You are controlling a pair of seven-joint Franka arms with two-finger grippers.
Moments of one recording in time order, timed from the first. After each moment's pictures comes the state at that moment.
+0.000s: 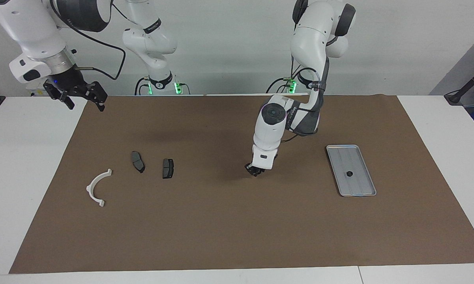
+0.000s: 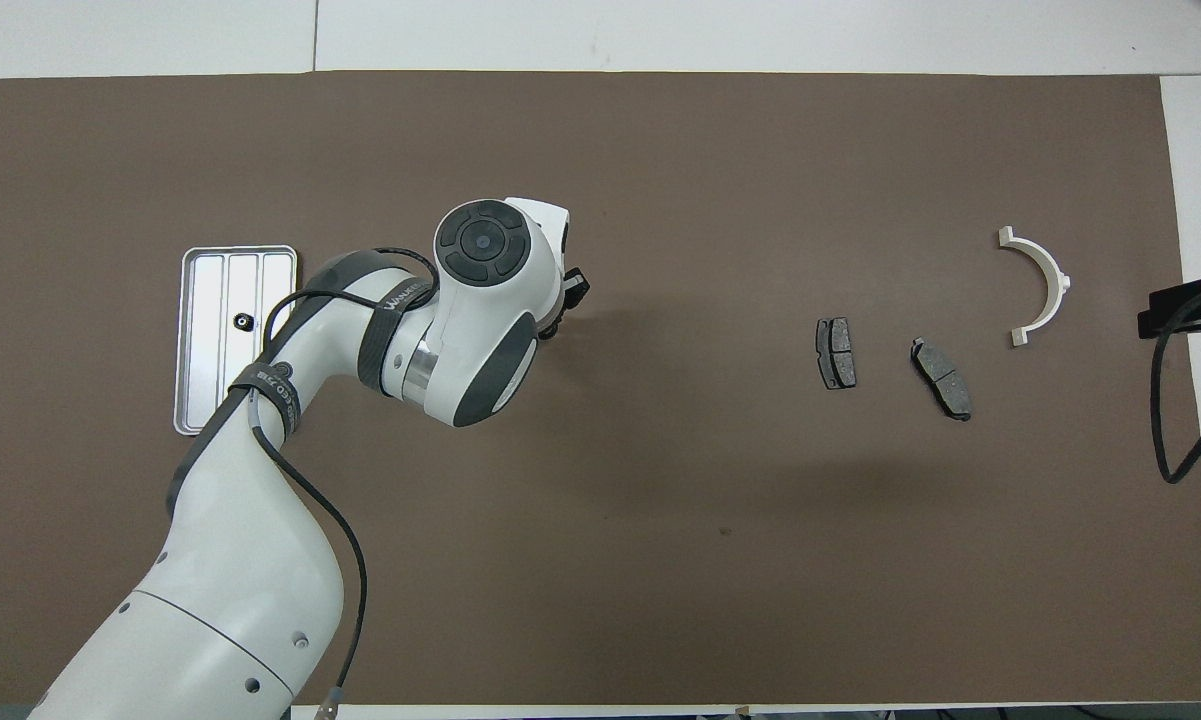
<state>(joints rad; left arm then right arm) -0.56 0.51 -0.03 -1.66 -0.02 2.20 -1.05 -0.17 -0.06 0.05 -1.68 -0.03 1.60 -0.03</state>
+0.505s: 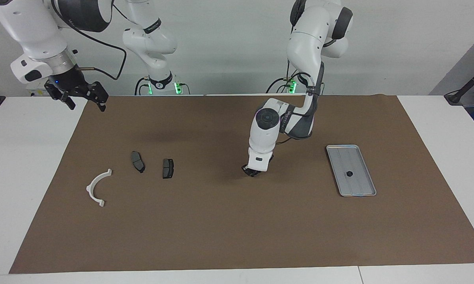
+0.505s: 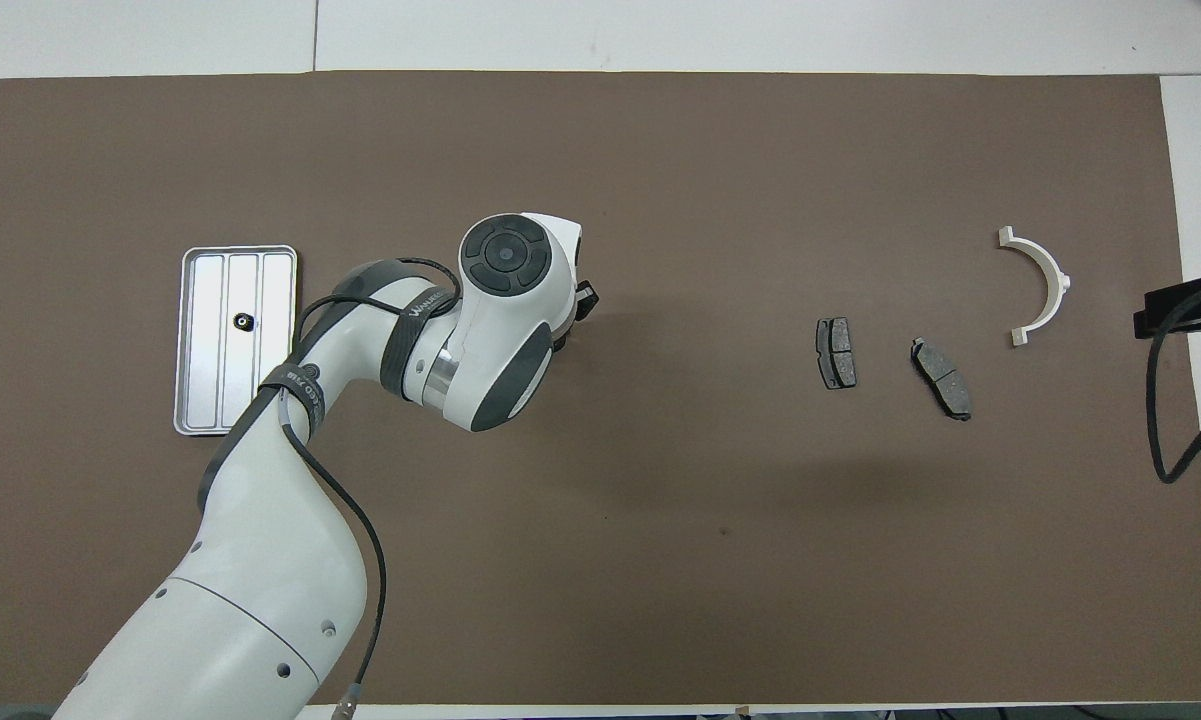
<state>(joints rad) -0.58 0.54 -0.02 -1.66 -0.02 2.21 -1.06 -0.17 -0.06 0.05 -1.68 -0.03 1.60 -0.03</state>
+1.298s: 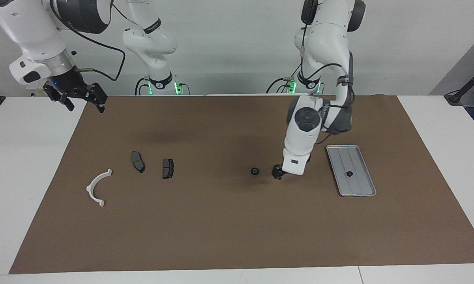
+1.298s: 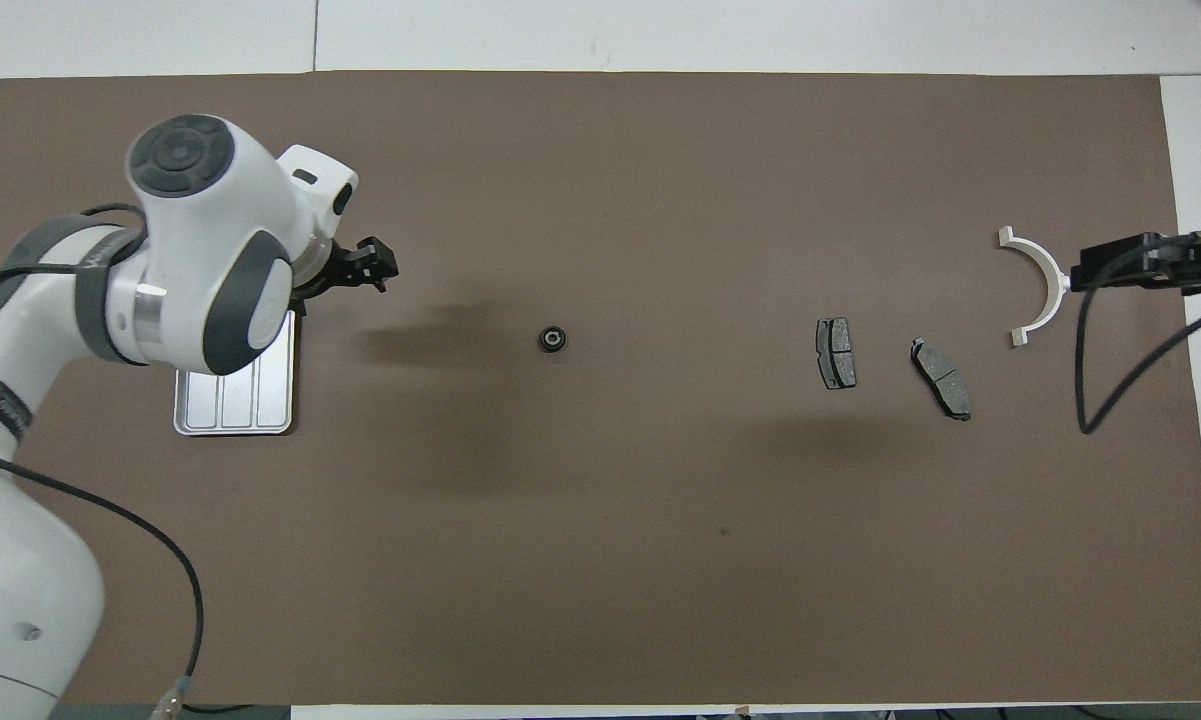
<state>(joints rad) -0.24 0.33 0.04 -1.78 0.01 2.04 -0.41 -0.10 0.03 0.07 -1.66 0.01 1.75 0.03</state>
